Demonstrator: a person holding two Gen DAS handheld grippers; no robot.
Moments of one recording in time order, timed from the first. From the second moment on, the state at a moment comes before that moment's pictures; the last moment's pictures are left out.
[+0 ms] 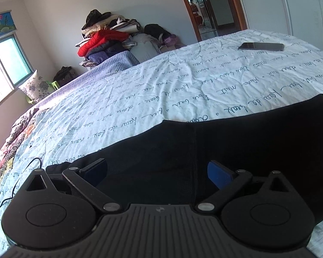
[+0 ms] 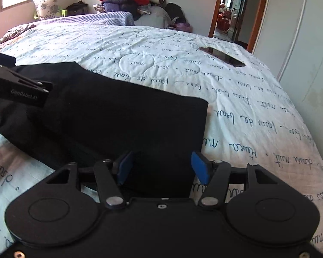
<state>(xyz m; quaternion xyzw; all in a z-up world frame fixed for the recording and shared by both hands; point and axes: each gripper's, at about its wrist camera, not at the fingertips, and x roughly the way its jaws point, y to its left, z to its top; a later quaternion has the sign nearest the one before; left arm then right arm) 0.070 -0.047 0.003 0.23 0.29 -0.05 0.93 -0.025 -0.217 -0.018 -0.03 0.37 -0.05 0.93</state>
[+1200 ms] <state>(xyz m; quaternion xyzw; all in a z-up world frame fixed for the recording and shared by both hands) 0.093 0.317 0.036 -0.16 0.39 0.06 0.90 0.029 0.199 -0.047 -0.54 0.13 0.21 0.81</state>
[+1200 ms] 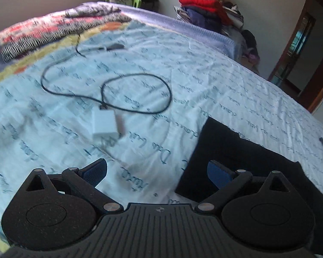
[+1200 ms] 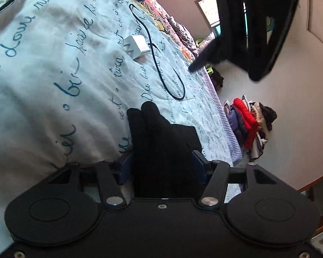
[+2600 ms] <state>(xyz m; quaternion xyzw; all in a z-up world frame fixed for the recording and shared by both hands) 0.088 0.125 0.099 -0.23 0.35 -0.19 0.89 0.047 -0.030 0.066 0.08 0.19 0.24 0.95</state>
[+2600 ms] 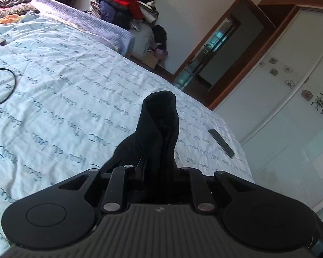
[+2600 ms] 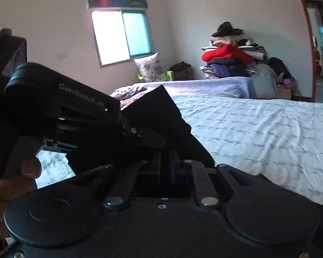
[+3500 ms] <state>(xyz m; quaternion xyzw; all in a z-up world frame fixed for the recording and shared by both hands) 0.082 -0.152 0.019 -0.07 0.43 -0.29 0.85 -0.013 -0.273 -0.018 0.26 0.26 0.04 0.93</state>
